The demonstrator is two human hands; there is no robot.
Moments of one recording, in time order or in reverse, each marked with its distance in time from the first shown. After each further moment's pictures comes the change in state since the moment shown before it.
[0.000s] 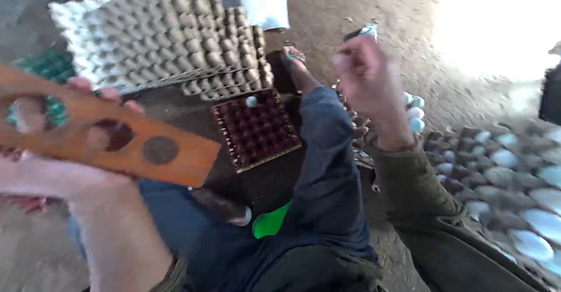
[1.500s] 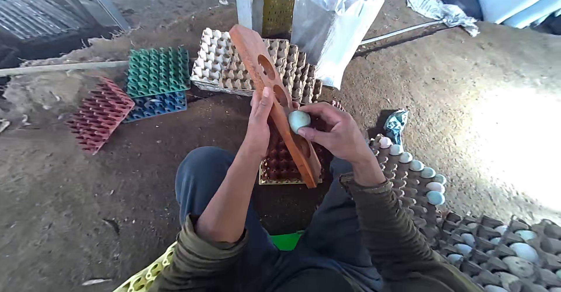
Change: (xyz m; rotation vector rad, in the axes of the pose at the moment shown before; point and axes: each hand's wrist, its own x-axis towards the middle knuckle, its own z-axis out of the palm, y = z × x) left_hand -0.042 -0.001 0.064 0.034 0.041 -0.232; right_hand -0.016 -0.138 0.100 0.567 -0.472 -0.256
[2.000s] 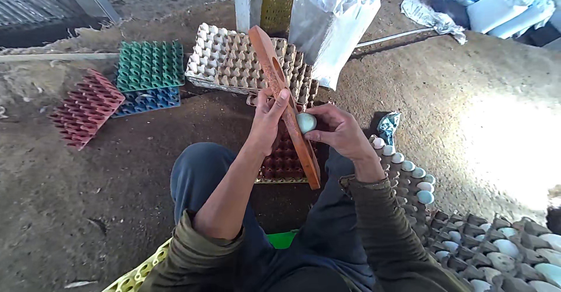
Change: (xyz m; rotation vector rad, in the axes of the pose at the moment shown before) left_hand -0.001 -0.004 0.012 -0.011 -0.014 -0.047; right_hand -0.008 0.013 -0.012 0.148 -0.036 0.036
